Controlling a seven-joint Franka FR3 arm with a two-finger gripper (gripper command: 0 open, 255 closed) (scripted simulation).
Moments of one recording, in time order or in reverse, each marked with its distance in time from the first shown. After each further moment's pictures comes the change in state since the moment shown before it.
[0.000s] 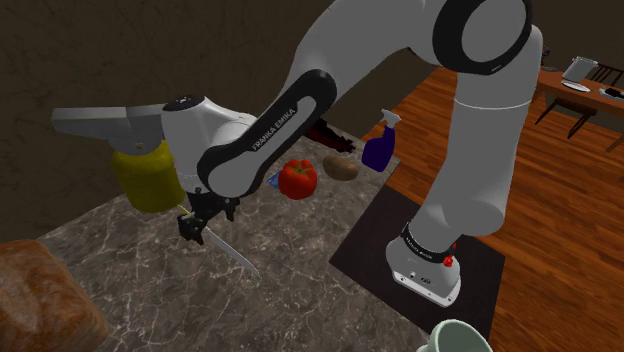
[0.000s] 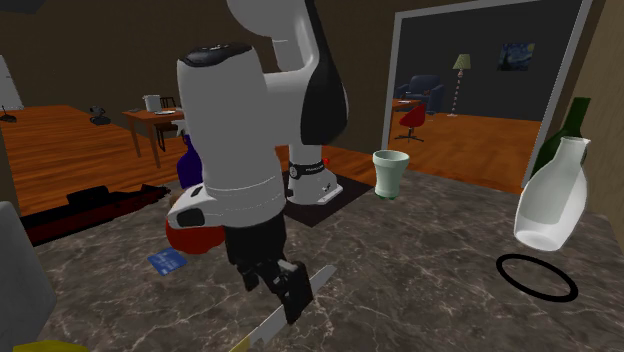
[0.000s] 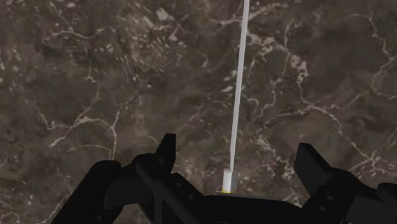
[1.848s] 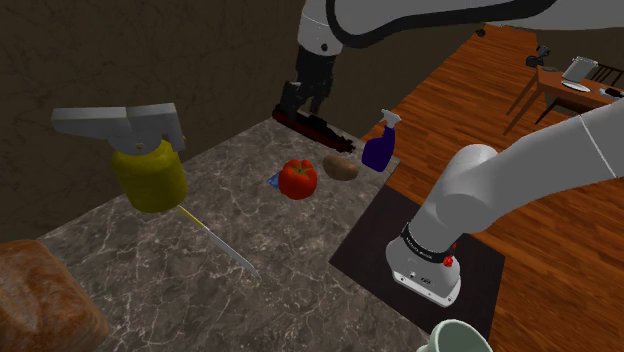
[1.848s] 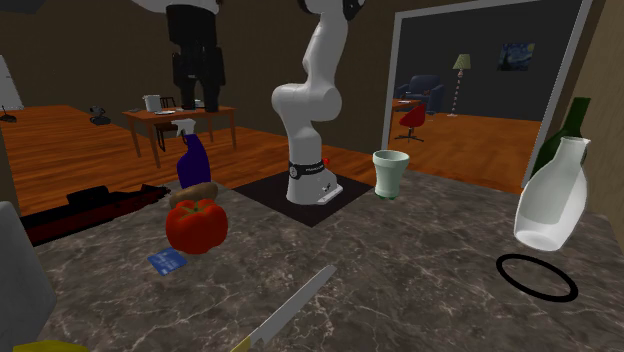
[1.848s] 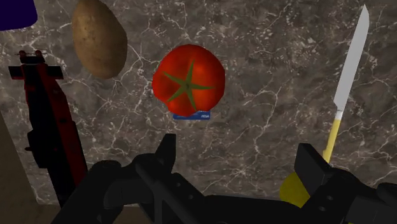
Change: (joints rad) arm -0.182 -0.926 -0.253 -0.322 0.214 -0.410 -0.500
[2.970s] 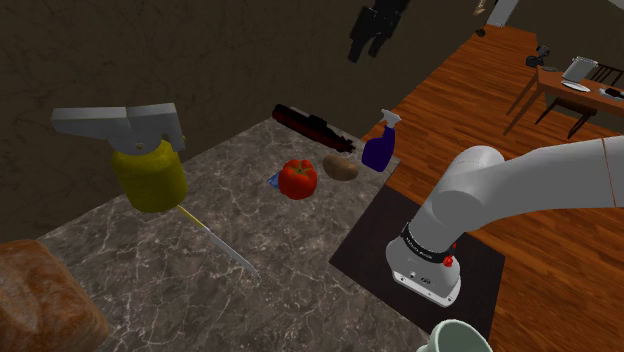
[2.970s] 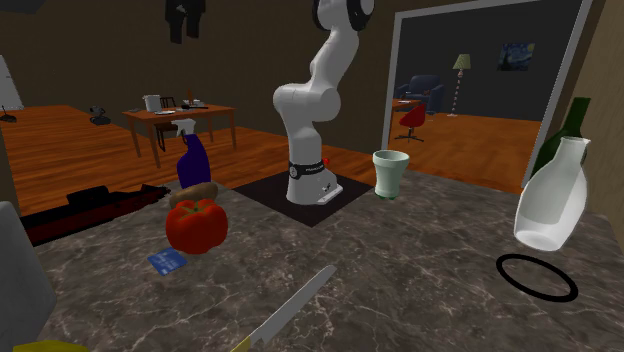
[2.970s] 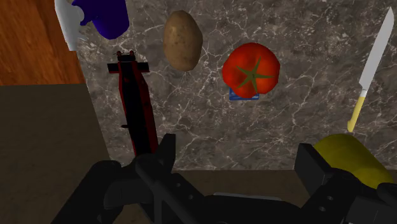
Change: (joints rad) arm -0.089 -0.233 -0.236 0.149 -0.112 -0.290 -0.219
